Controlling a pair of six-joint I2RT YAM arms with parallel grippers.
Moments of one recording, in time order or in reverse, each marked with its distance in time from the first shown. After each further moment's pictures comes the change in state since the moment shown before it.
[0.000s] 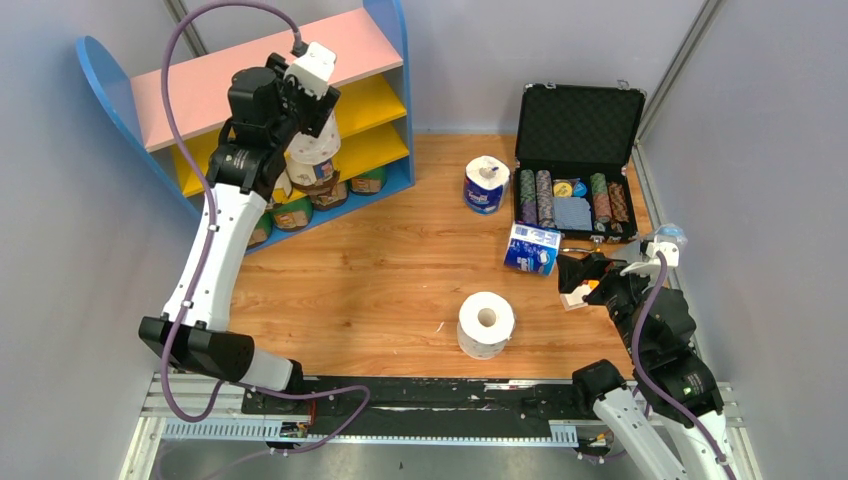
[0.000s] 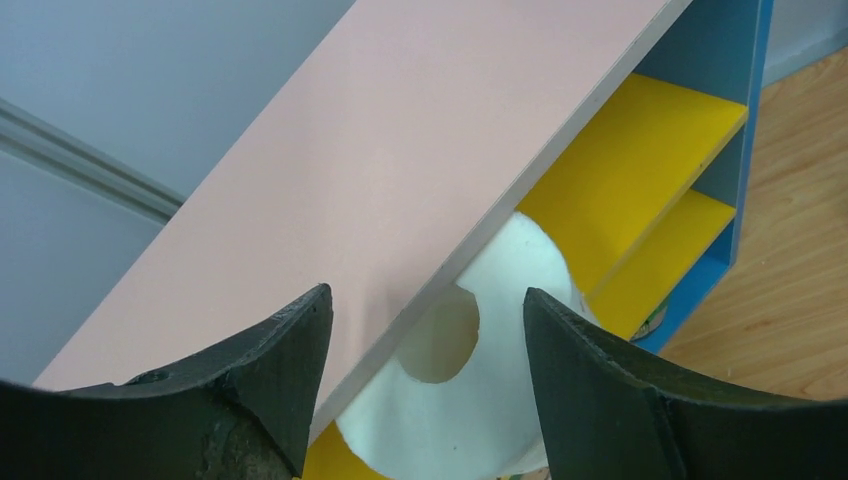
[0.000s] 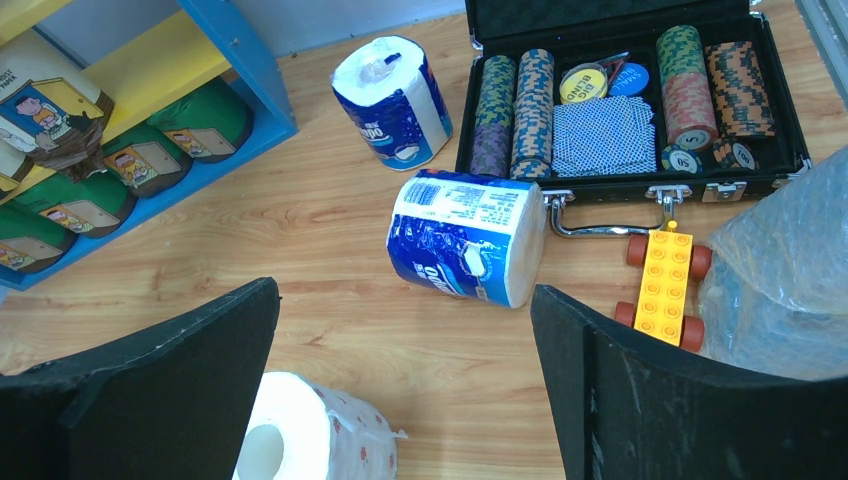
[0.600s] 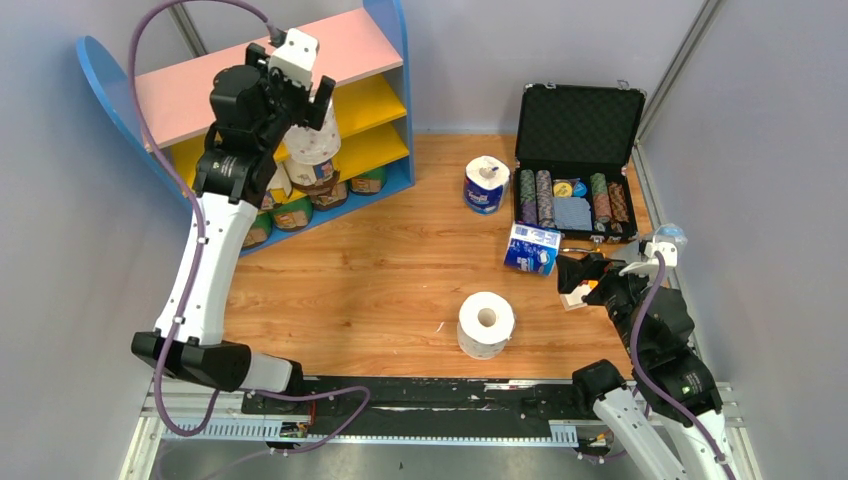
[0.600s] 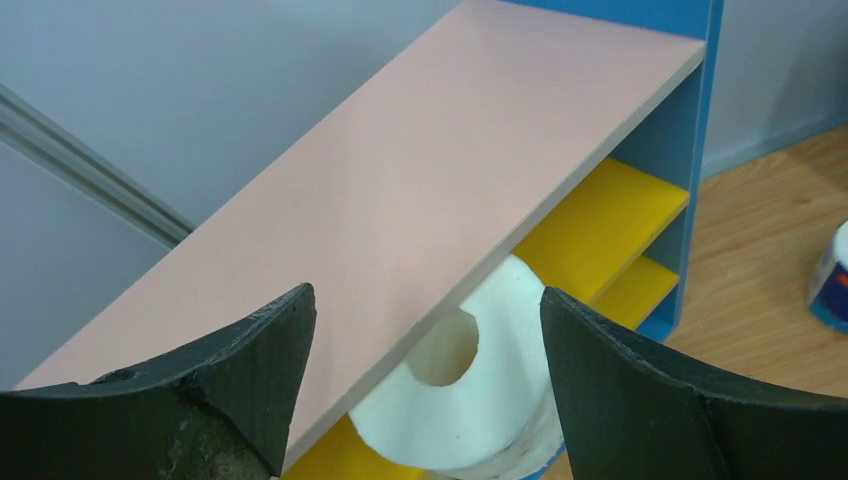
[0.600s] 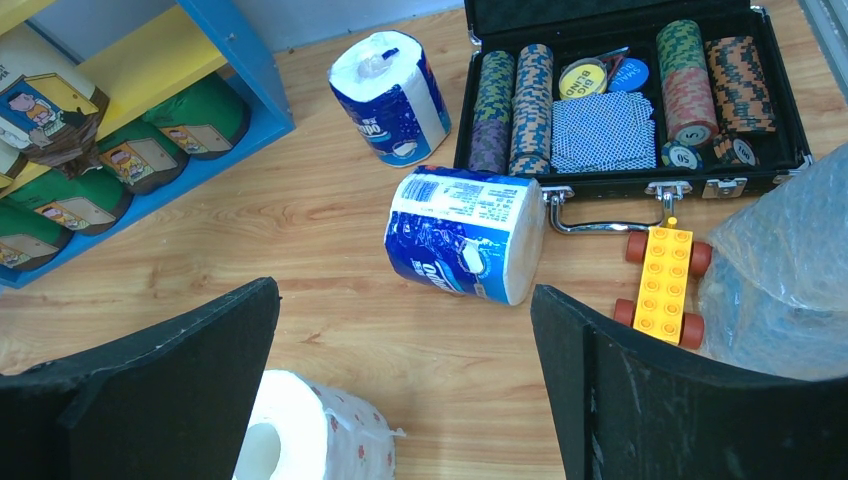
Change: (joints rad) left arm 0.000 -0.040 0.004 0.050 0.023 -0.091; right arm 0.000 0.000 -0.008 0.000 0.000 0.000
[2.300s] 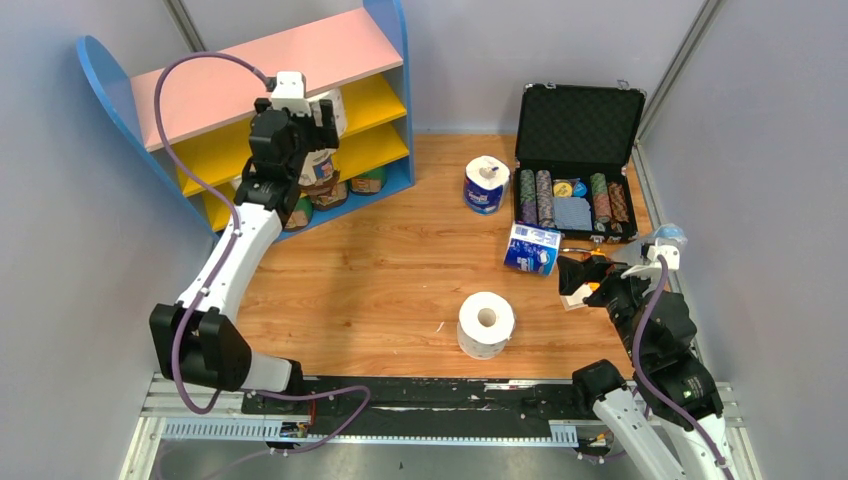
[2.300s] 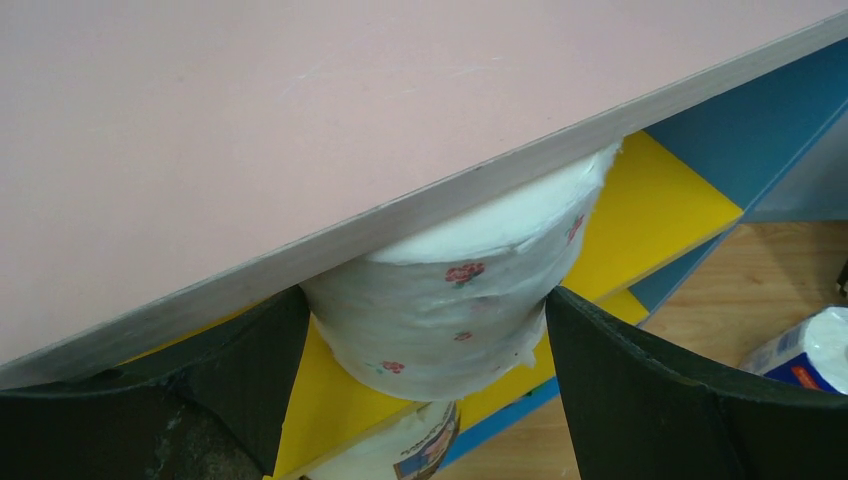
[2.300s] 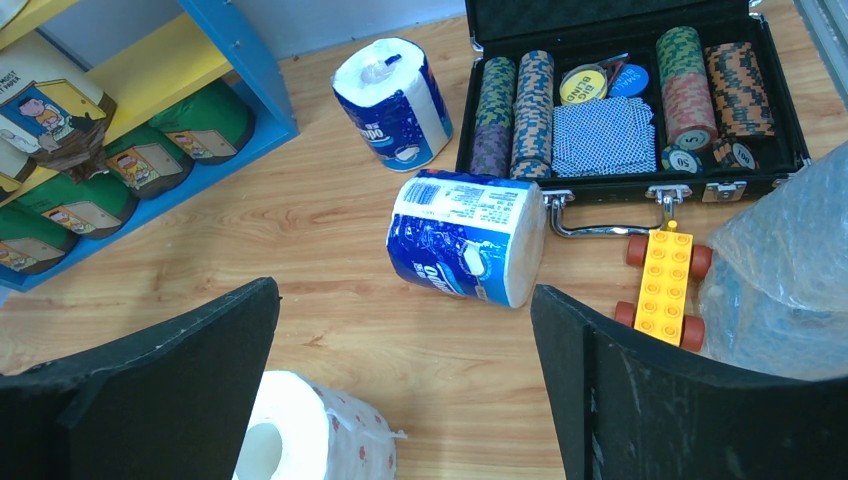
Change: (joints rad) left arm 0.045 -0.023 -0.476 0.455 -0.112 -0.416; right arm 0.000 -0.024 -0.006 0.001 0.000 0.000
